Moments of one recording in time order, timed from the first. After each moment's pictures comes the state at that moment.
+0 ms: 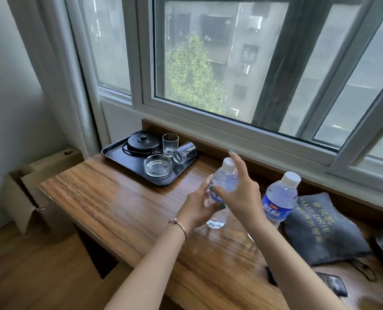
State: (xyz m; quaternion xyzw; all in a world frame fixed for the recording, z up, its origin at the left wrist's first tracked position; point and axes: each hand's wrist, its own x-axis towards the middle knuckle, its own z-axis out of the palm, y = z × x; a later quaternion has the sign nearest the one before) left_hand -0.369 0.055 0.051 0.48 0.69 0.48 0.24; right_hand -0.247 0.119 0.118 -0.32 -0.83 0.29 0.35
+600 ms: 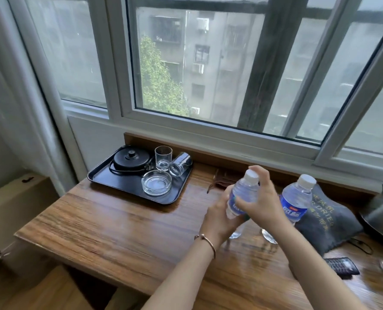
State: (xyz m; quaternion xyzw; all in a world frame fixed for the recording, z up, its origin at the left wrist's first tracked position) left_hand -0.383 0.052 0.060 0.56 0.61 0.49 0.28; right_hand -0.262 0.101 0.121 -0.43 -0.78 0.25 0.37
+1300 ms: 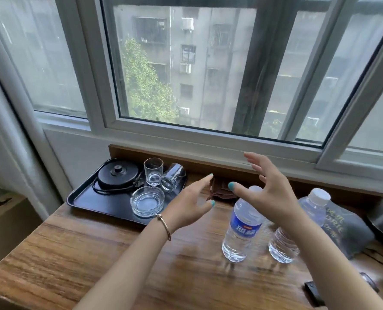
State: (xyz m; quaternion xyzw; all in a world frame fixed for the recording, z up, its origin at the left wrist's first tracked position) left_hand -0.496 0.092 0.110 0.67 0.62 0.33 0.23; right_hand -0.287 0.128 0.179 -0.39 -0.80 0.24 0.38
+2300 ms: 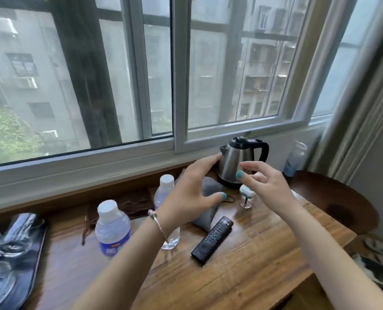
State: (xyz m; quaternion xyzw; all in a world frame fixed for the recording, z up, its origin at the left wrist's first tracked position) left_hand -0.243 0.109 0.197 0.85 0.27 0.36 0.25; right_hand -0.030 0.062 0.183 -0.60 -0.55 0.24 0.53
